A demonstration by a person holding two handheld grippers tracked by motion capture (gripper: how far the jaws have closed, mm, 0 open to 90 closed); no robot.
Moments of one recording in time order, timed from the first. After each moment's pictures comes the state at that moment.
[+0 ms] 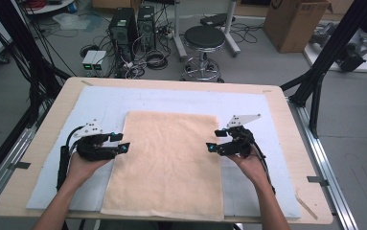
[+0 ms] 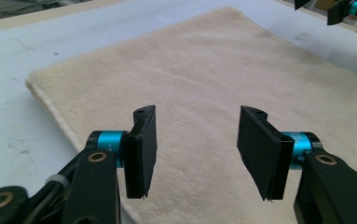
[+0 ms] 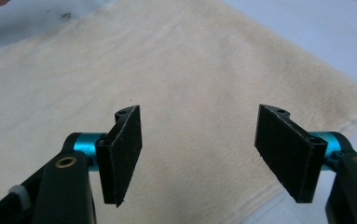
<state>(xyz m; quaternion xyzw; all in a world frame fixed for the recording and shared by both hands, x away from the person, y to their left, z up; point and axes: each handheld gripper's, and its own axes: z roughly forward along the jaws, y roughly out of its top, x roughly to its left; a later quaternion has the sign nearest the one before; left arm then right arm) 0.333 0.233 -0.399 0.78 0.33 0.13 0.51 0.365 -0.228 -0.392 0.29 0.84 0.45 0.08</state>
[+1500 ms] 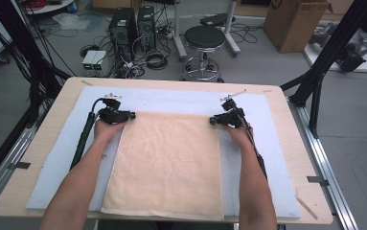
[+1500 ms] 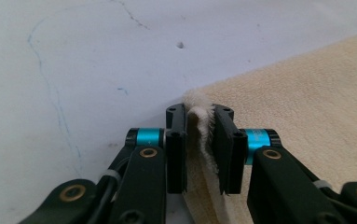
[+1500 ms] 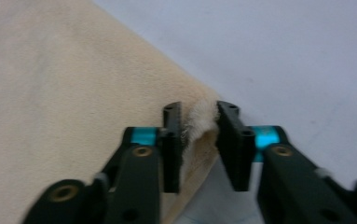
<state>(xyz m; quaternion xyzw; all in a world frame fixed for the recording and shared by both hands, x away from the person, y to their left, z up) 0.480 0.218 -0.442 0.77 0.47 0.15 0.41 0.490 -0.228 -0.434 0.41 0.84 0.36 0.07</state>
